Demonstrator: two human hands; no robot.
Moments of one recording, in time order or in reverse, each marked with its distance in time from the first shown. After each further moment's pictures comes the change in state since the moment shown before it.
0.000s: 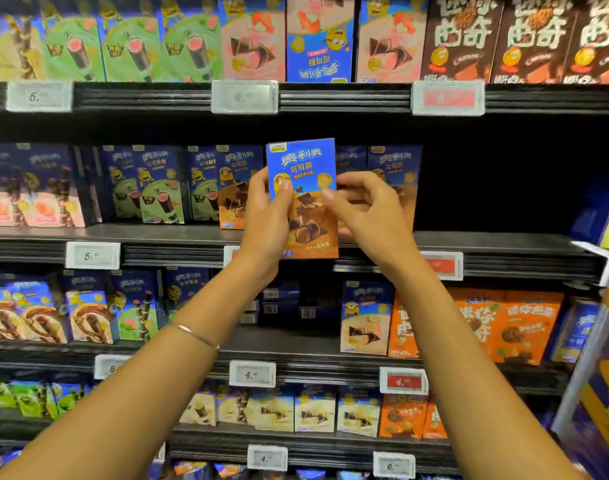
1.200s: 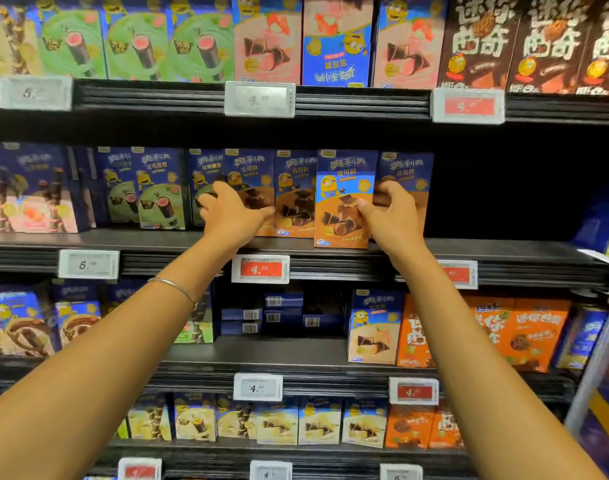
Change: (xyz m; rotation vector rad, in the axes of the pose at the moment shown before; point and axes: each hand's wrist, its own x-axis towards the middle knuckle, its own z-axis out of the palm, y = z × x) left_hand 0.087 -0.028 -0.068 0.908 0.099 -0.159; right_hand 0.046 0.044 0.006 -0.199 0.197 0.145
